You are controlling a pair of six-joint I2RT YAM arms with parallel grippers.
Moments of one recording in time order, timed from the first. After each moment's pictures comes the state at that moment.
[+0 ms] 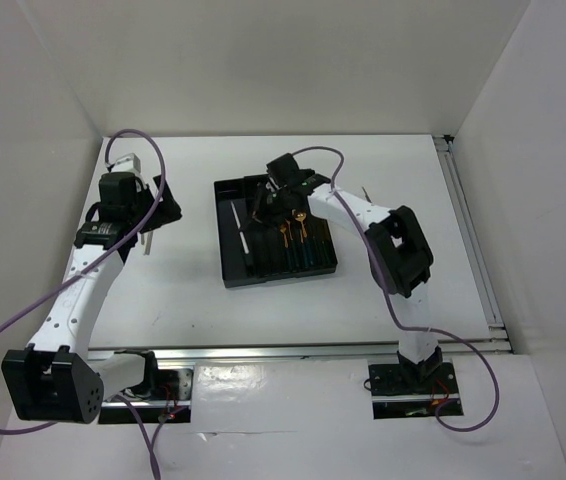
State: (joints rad) left arm -0.02 1.15 1.02 -0.48 -0.04 -0.38; right arm 0.63 2.09 1.68 -0.43 -0.48 0.95
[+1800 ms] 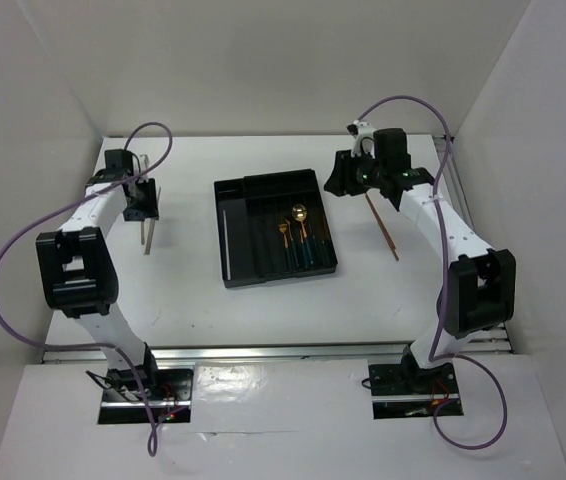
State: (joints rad) left arm 0.16 1.75 1.32 -0.58 0.04 -0.03; right arm 0.22 1.60 1.37 -0.37 -0.41 0.11
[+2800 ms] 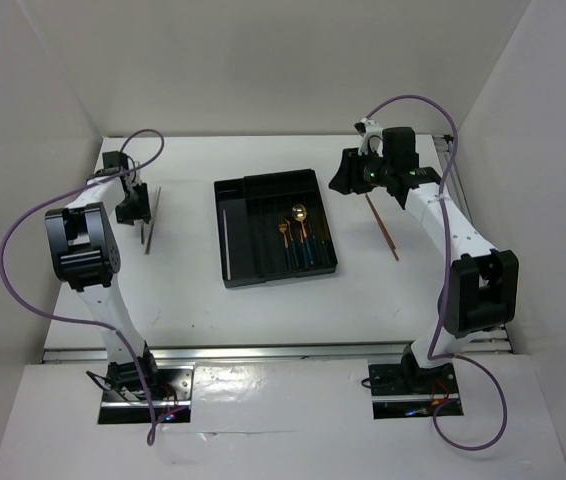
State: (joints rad) left arm 0.24 2.04 1.50 -0.57 -0.04 0.00; right arm 0.18 1.60 1.37 -0.37 -0.48 0.10
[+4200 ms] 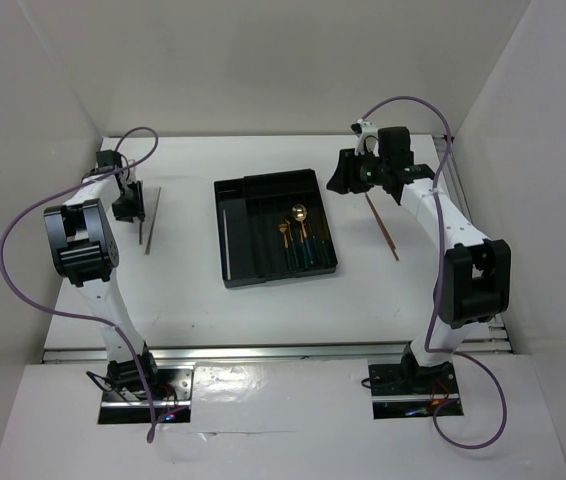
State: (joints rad) left arm 0.27 2.12 1.58 -0.56 0.02 0.02; right arm 0.18 1.66 1.39 -0.37 -0.49 0.10
